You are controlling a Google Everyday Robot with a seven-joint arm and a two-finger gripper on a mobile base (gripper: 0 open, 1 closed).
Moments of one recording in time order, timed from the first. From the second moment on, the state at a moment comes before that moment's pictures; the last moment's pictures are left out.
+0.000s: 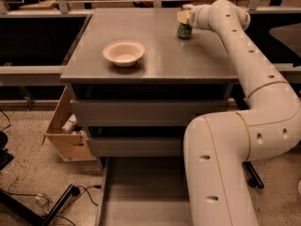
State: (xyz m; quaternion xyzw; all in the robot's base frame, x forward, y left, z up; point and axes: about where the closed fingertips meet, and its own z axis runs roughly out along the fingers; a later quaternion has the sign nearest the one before) arm 0.976 -0.168 0.909 -0.09 0.80 0.13 0.58
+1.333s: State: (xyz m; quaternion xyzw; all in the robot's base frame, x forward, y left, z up) arm 0.978 -0.165 0.895 -0.10 0.81 0.13 0.57
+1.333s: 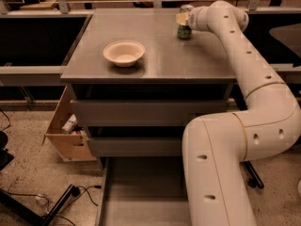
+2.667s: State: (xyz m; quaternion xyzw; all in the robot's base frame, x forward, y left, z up) arm 0.938 -0.184 0.947 -0.15 0.79 0.15 0.58
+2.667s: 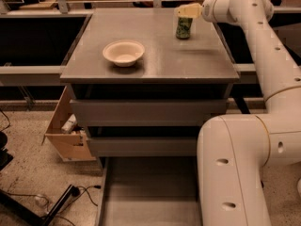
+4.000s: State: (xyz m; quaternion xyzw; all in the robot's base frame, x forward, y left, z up) arm 0.789 -0.292 1.200 -0.16 0.68 -0.06 0.71
